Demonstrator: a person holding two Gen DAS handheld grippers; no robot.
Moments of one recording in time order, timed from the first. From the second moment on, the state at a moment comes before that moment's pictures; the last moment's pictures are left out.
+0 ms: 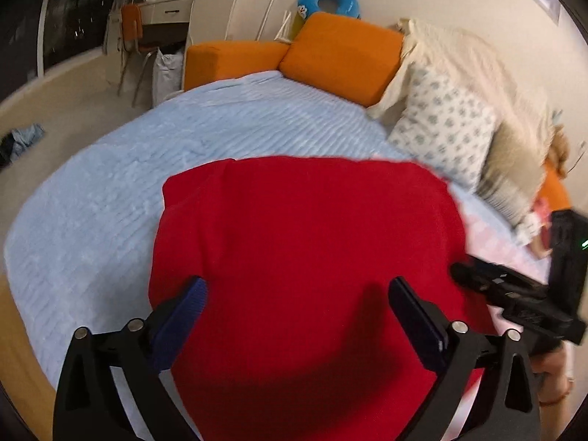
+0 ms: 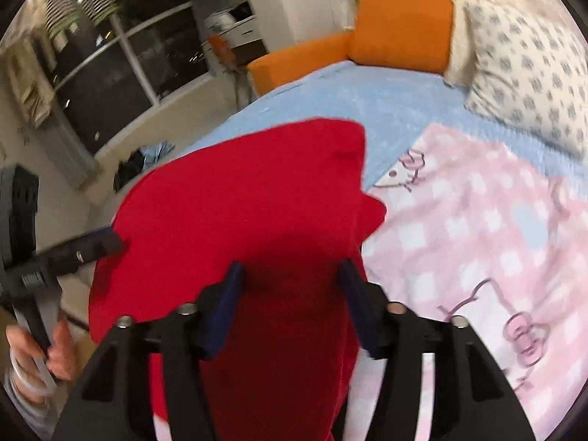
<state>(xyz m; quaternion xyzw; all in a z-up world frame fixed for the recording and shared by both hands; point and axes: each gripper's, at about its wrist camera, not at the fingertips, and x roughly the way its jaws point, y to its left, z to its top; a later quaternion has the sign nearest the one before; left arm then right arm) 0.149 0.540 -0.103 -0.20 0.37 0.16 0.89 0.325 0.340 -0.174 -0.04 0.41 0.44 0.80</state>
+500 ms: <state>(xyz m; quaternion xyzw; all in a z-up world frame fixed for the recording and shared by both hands) 0.043 0.466 -0.031 -0.10 0.24 0.25 0.93 0.246 0.278 -0.122 -0.03 0.28 0.44 0.85</state>
